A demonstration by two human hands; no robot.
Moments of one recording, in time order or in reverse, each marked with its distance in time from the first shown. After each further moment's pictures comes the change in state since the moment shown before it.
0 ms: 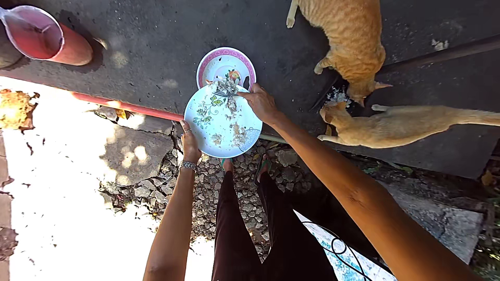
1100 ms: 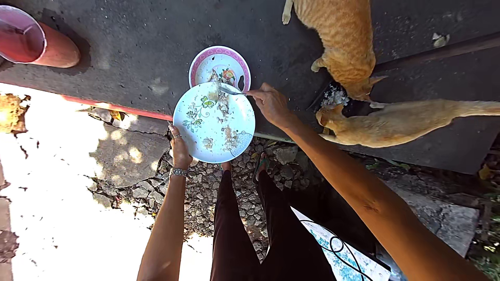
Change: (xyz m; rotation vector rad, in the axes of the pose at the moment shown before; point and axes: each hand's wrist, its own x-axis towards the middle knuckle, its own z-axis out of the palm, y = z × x) left_hand 0.002 -0.001 -0.005 -0.003 0.051 0.059; right_hand -0.023 0.019 -0.035 0.063 0.083 0.049
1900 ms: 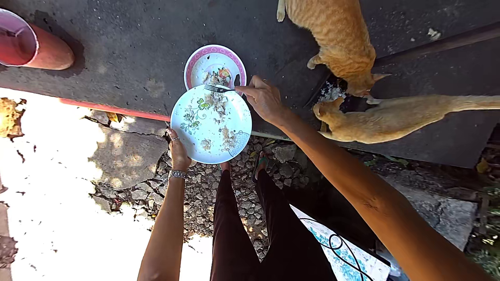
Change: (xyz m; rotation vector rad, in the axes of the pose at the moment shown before) left_hand 0.000 -0.011 0.000 -0.015 0.006 -0.014; right_hand 0.006 -0.010 -0.004 -0.057 0.118 -0.224
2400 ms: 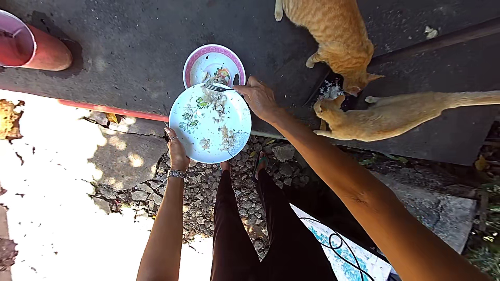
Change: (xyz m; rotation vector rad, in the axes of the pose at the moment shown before) left_hand -0.004 0.007 -0.001 0.004 -0.005 0.006; right_hand 0.008 -0.003 0.013 -0.015 -0.147 0.187
